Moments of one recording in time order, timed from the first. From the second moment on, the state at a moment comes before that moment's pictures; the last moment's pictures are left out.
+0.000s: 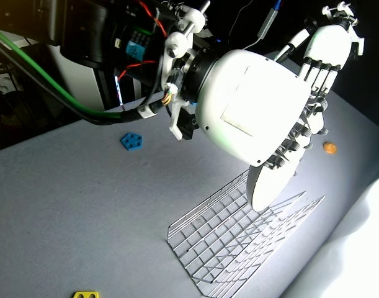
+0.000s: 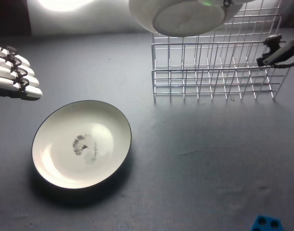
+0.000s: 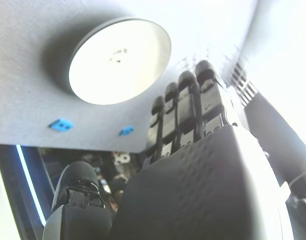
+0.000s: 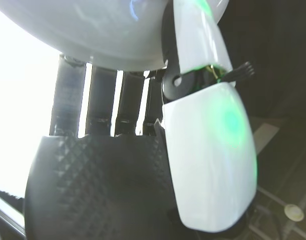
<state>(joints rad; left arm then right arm) 0.30 -0.74 1.49 1.73 -1.01 -0.37 -0.03 -1.01 0.95 1.13 0.48 -1.42</state>
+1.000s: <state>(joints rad) 0.30 -0.75 1.49 1.73 -1.01 -0.38 -0.01 -0.99 1.11 1.22 0.22 -1.39</state>
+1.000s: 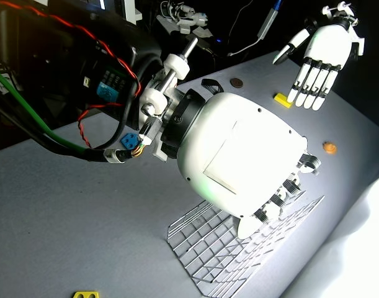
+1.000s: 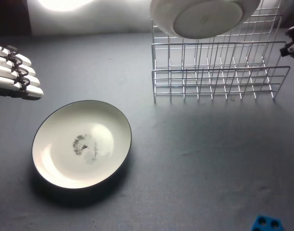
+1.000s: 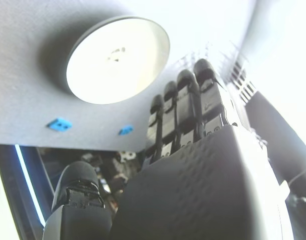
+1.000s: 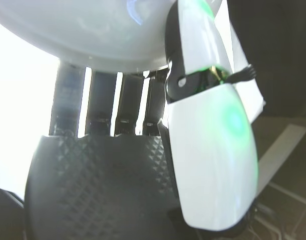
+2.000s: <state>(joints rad) 0.30 -0.75 1.49 1.73 -1.01 -0.38 -0.06 -1.01 1.24 1.28 0.12 -1.39</state>
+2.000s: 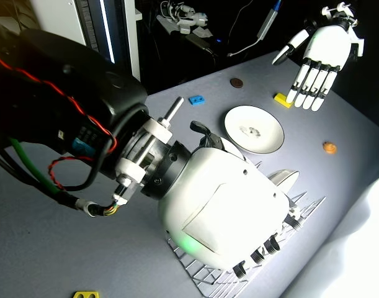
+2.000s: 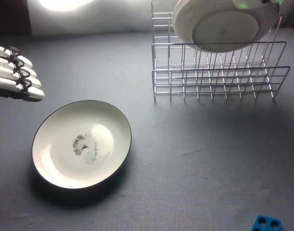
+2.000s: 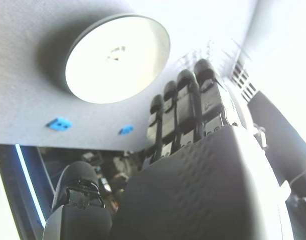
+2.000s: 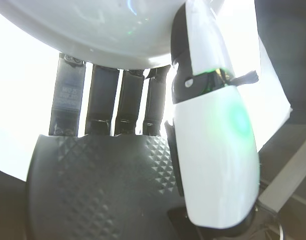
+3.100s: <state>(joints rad) 0.30 -0.75 1.48 1.74 -1.02 -0.38 -0.16 -1.05 1.33 1.28 0.13 -1.38</state>
